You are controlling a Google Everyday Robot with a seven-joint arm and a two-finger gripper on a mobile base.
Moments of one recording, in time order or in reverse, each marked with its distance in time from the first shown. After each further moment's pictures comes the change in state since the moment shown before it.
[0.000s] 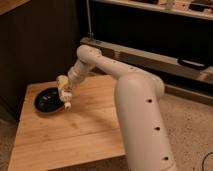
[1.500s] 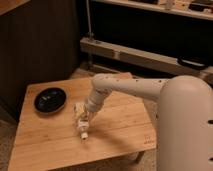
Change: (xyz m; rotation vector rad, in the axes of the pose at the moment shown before) arm 0.199 -0.074 0.007 0.182 0.075 0.169
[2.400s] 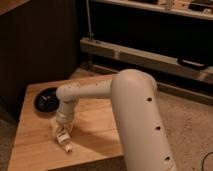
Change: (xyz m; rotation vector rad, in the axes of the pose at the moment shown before) arm 0.011 0.090 0.119 0.058 0.212 -0.244
